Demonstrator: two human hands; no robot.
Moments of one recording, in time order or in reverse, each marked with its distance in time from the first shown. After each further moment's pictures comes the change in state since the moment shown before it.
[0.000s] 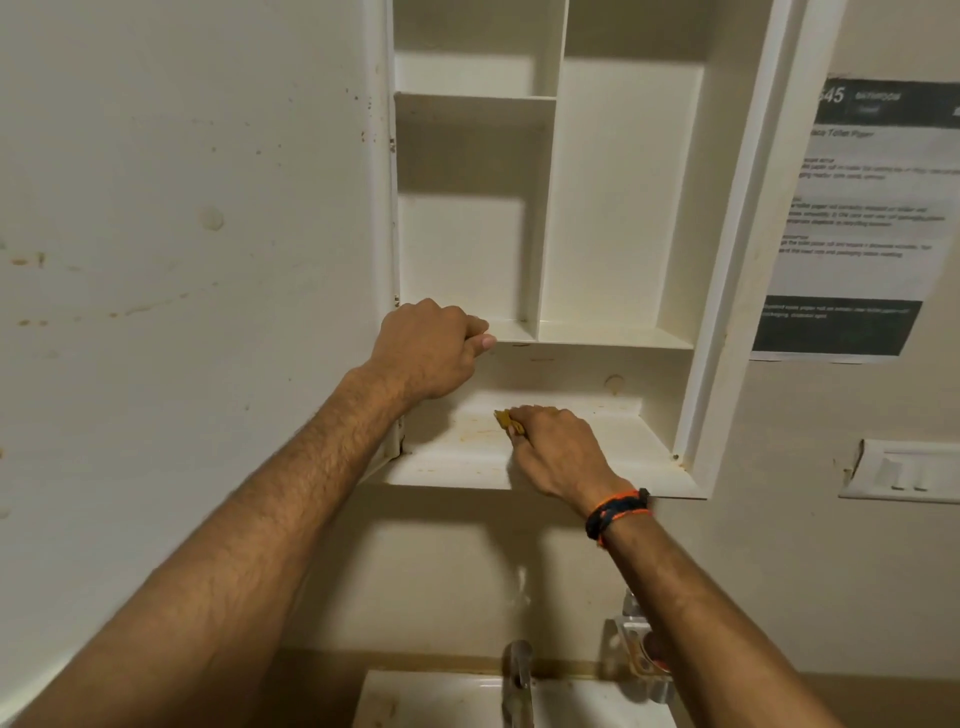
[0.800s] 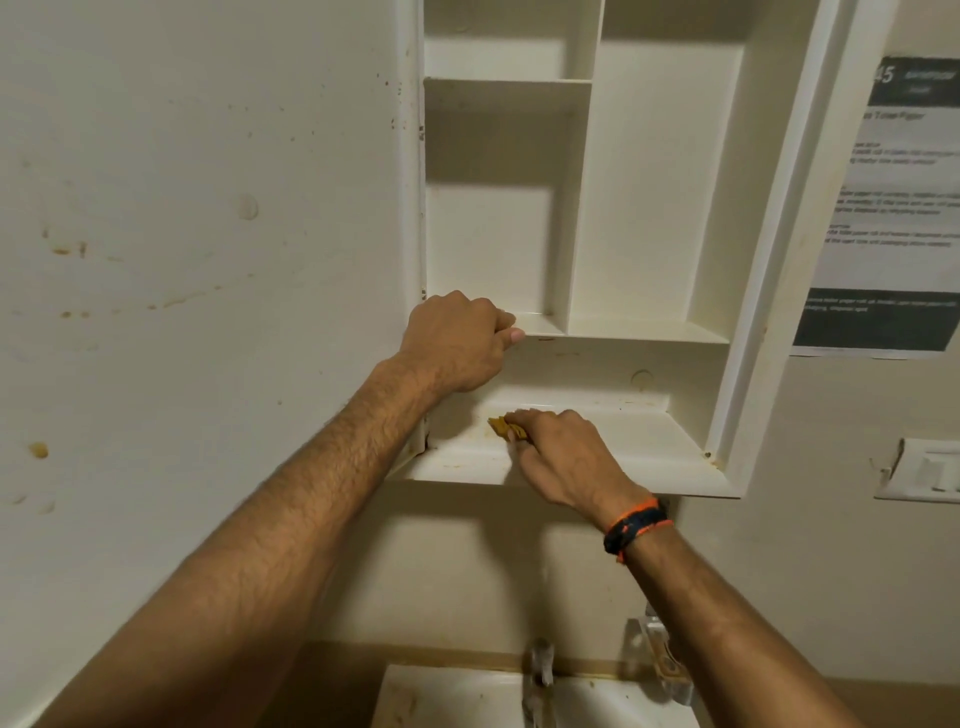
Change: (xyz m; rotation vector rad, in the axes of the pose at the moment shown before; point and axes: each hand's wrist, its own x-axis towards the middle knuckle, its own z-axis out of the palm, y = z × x) left_hand 0.003 0.000 0.001 -0.020 0.000 0.012; right_hand -0.006 -0.020 0.005 0.103 0.052 -0.112
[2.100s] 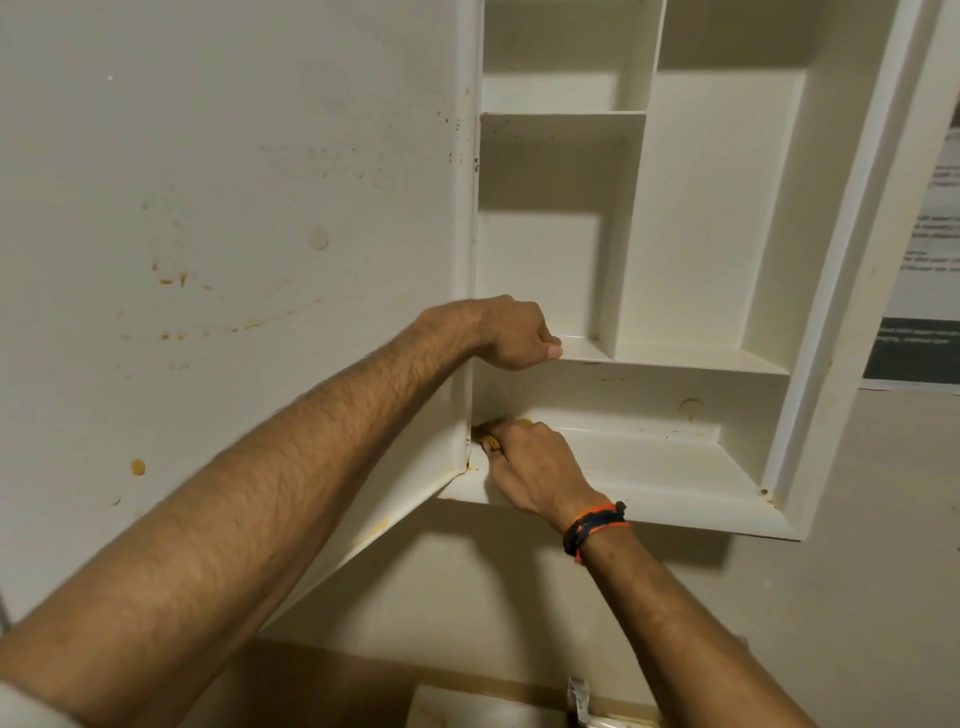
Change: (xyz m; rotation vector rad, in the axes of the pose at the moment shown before) left_hand 0.023 -0.001 -0.050 -0.040 -0.520 0.062; right_hand 0.040 -0.045 0.032 0.050 -0.044 -0.042
